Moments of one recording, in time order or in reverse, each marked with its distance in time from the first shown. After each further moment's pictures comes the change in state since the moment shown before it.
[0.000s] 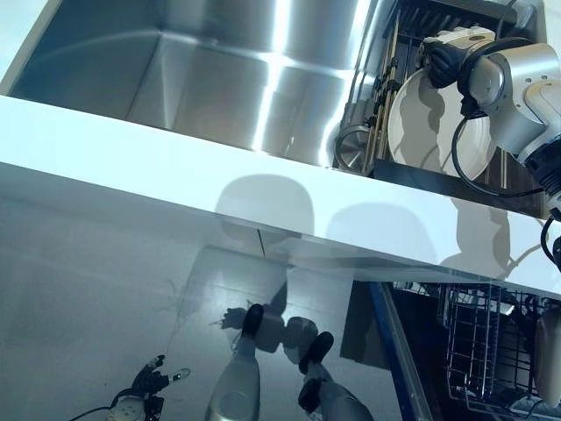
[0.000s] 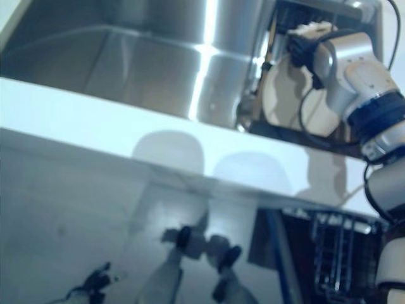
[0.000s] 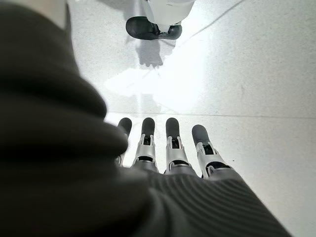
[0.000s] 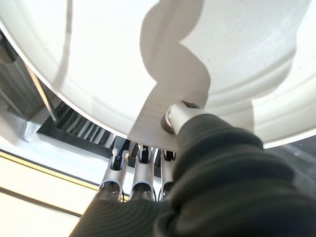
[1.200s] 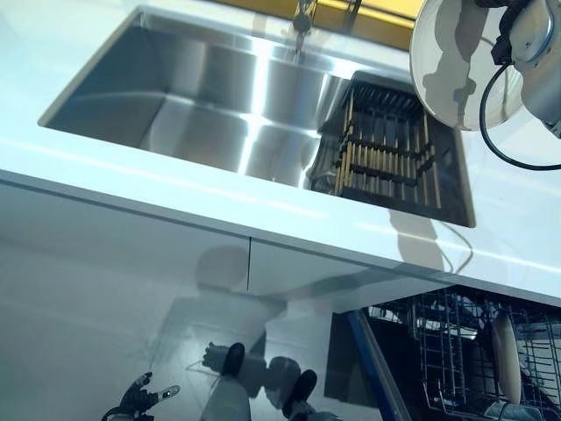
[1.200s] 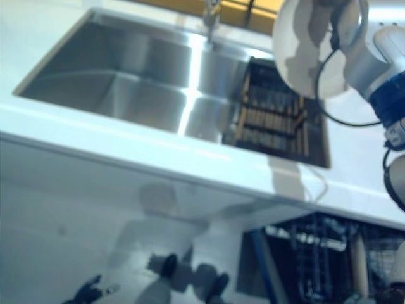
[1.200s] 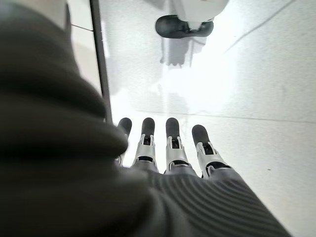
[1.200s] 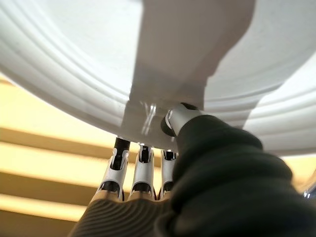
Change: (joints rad) left arm 0.077 0.012 0.001 0.043 0.013 -0.034 0.044; right arm -0.141 -0.072 0.046 -0.009 0.265 0.180 -0.422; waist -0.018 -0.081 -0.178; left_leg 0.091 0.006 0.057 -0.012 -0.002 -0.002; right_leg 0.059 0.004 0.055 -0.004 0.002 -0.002
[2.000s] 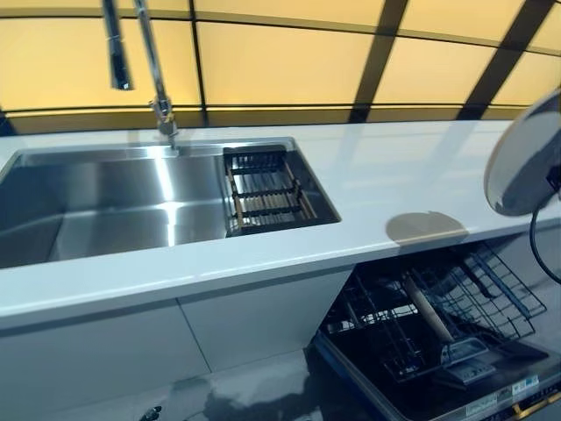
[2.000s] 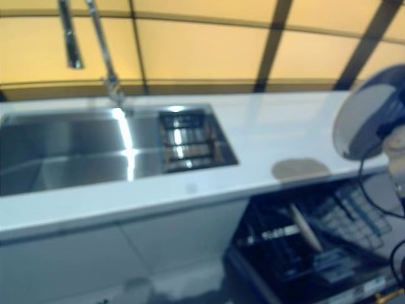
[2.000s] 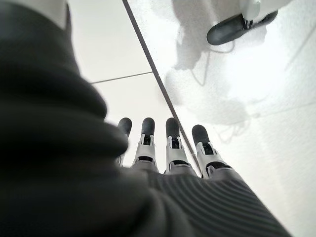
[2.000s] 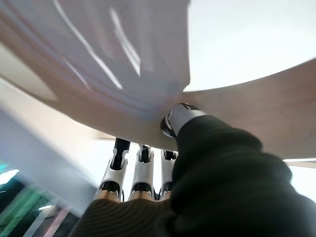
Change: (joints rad) left arm 0.053 -0.094 0.000 0.073 0.086 -0.011 -0.009; right arm 1.054 -0.137 -0.934 -0.304 0.262 0.071 -0.368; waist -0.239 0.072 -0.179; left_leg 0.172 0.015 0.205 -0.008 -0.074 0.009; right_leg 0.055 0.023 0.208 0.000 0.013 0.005
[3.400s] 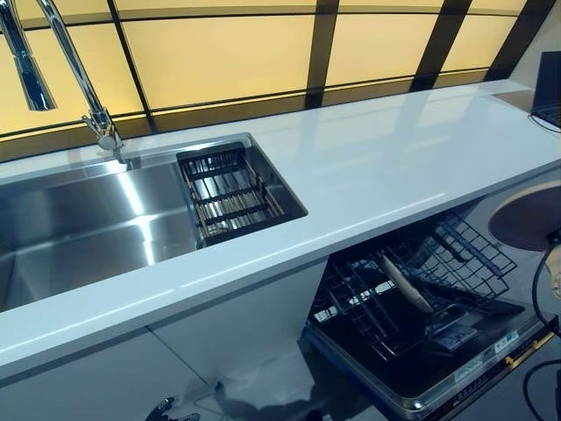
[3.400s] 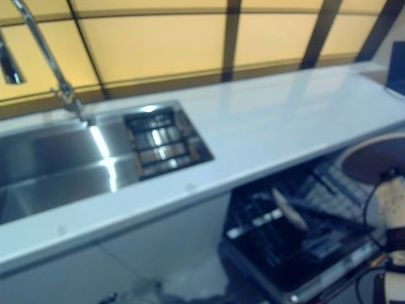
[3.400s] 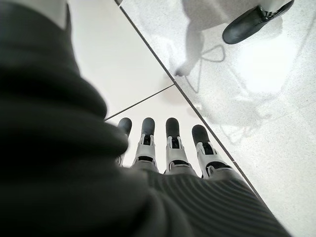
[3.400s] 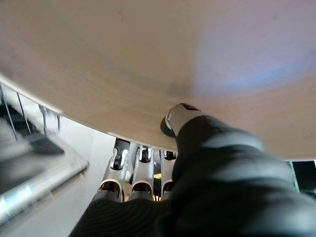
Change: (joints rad) left arm -0.055 -0.023 -0.045 0.058 -0.010 -0.065 -0.019; right arm 0.163 0.271 -0.319 0.216 1.048 -0.339 -0.543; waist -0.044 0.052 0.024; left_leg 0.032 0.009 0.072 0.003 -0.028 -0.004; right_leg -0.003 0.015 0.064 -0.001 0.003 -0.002
